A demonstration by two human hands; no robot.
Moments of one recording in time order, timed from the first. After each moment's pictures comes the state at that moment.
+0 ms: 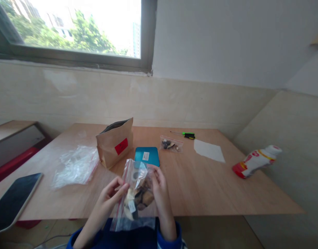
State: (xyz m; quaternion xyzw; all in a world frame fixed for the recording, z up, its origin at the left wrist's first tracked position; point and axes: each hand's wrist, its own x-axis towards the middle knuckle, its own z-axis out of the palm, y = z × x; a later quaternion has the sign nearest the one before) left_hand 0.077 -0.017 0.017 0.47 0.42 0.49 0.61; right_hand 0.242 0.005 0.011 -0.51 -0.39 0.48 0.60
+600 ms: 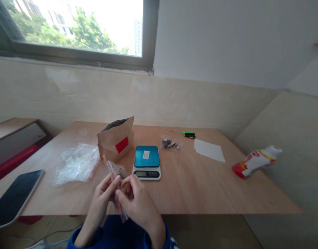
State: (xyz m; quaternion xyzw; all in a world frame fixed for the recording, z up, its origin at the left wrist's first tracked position) left_hand 0.072 -0.020 0.017 0.41 0.48 0.53 0.57; right_hand 0.204 -0.026 0.042 -0.47 -0.68 0.42 0.38
